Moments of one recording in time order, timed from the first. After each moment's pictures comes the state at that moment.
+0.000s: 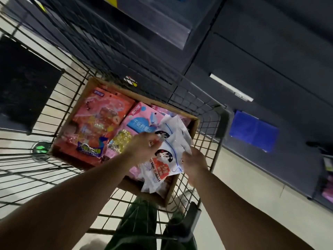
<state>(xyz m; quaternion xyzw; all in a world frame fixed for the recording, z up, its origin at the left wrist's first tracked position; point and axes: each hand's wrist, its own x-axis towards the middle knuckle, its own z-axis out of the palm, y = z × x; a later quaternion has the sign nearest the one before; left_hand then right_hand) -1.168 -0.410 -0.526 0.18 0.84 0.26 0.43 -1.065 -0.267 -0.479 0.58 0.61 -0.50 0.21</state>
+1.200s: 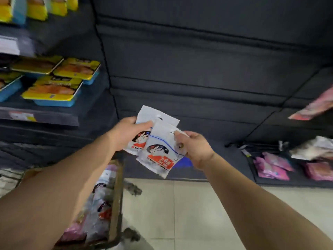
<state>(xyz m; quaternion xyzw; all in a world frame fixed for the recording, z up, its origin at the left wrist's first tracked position) -1.070 -0.213 -0.239 0.23 0.72 0.49 0.43 -0.885 -0.109 -0.233 0.45 0.58 -0.66 -0.14</state>
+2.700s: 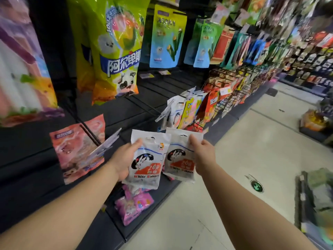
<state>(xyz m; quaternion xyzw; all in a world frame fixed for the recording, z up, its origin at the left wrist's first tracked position) -0.426 0.496 -0.214 0.34 0.49 0.41 0.69 -0.206 0.470 -0.180 0.70 0.31 -0.36 -0.53</state>
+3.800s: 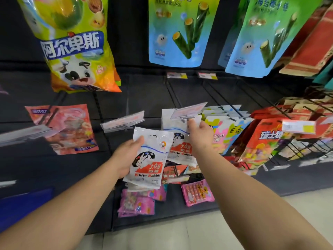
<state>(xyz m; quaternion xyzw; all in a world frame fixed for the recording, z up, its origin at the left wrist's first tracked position) -0.266 0.605 -0.229 0.18 0.64 0.55 0.50 -0.105 0.729 -0.182 0.57 0.52 -0.49 -0.41</state>
